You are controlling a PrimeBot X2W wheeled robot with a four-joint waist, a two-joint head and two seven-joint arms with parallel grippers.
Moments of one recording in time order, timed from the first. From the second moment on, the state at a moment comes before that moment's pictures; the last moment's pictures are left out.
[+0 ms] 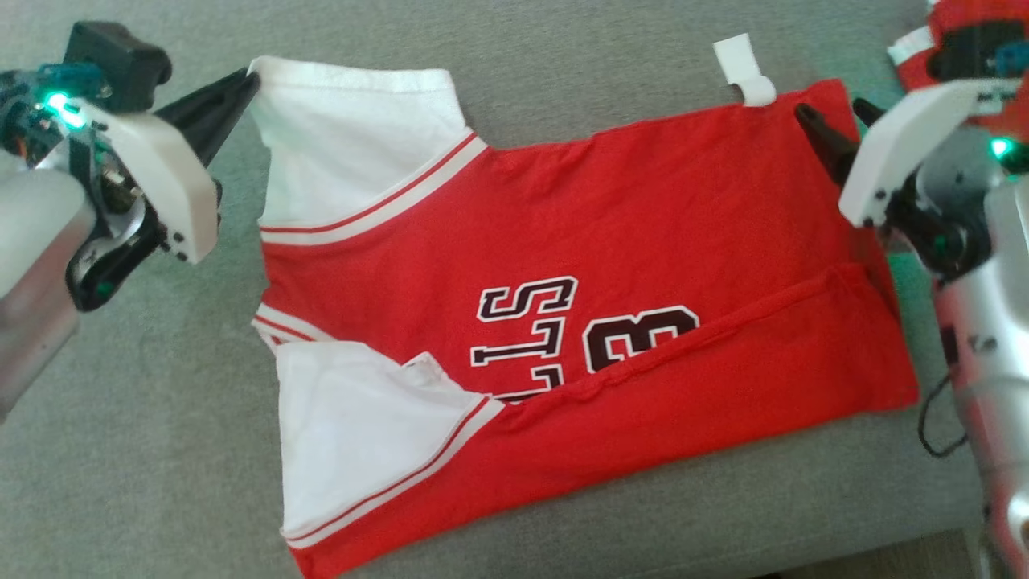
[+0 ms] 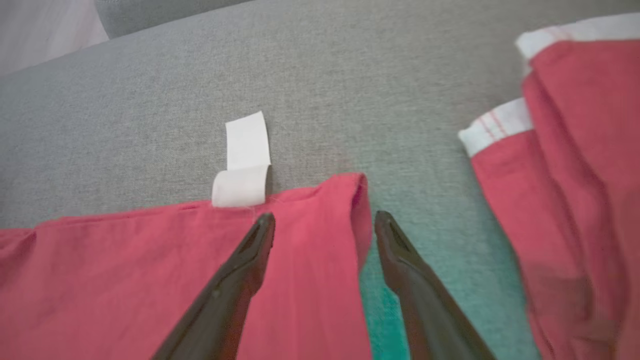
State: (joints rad) left arm -1.18 0.70 -1.32 0.51 -1.05 -0.13 0.09; right arm -0.74 -0.26 0.14 0.57 0.44 0.13 0.59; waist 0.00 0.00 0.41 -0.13
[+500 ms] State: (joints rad) left arm -1.19 0.69 -1.32 0.50 -1.03 -0.13 0.08; right arm -0.88 -0.27 0.25 0.75 0.49 0.13 0.53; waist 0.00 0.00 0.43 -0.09
